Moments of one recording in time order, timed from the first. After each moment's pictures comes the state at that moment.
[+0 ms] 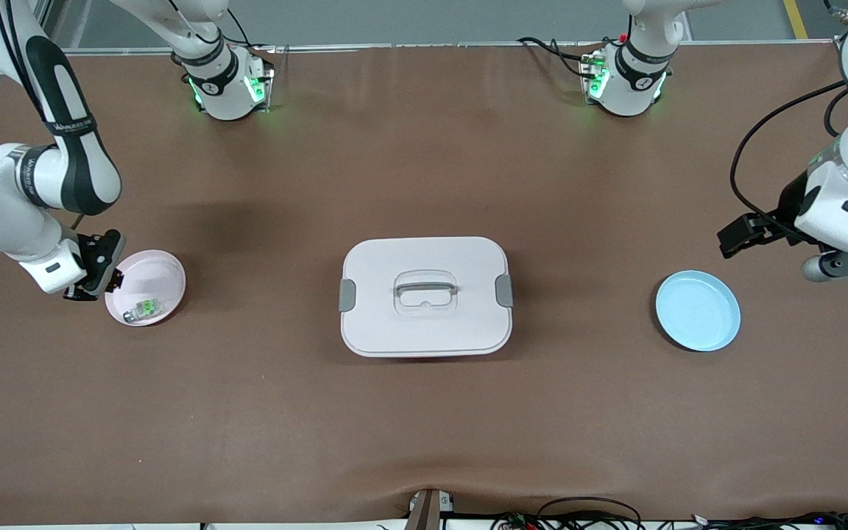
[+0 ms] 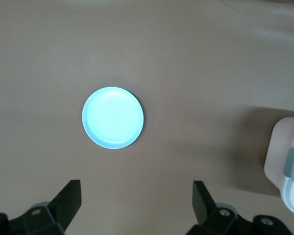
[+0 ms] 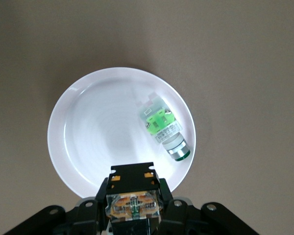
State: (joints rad) left arm 0.22 0.18 -0.40 -1.43 0.14 1.61 -0.32; right arm -0.22 0.26 -0.01 -2.19 -0.12 2.50 -1.53
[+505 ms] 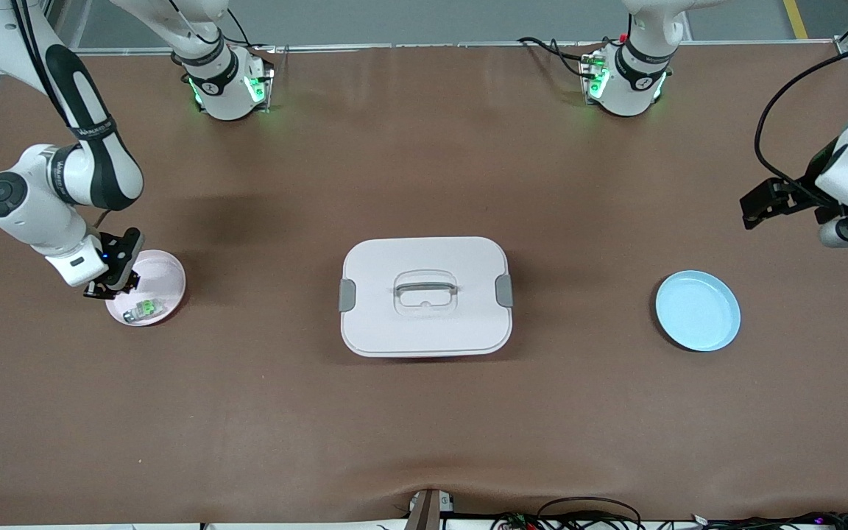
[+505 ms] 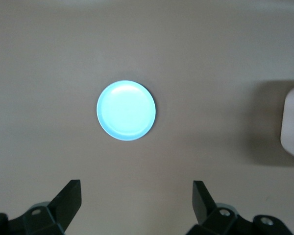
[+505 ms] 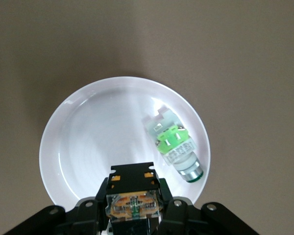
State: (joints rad) left arm 0.12 0.09 -0.26 -1.46 0.11 1.54 -0.14; right arm -0.22 0.27 -0.01 -2.30 -0.12 2.66 -1.53
